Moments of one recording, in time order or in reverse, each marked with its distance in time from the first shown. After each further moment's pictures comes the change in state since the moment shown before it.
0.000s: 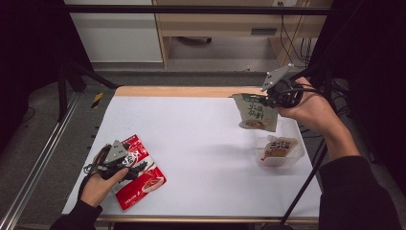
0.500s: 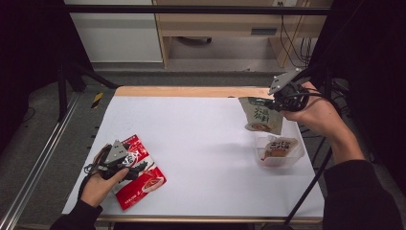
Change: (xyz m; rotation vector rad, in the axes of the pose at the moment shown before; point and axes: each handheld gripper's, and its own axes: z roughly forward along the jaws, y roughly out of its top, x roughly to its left) left arm 0.000 0.000 0.001 0.005 0.000 0.006; right arm -0.003 -0.023 0.005 0.000 0.012 0.021
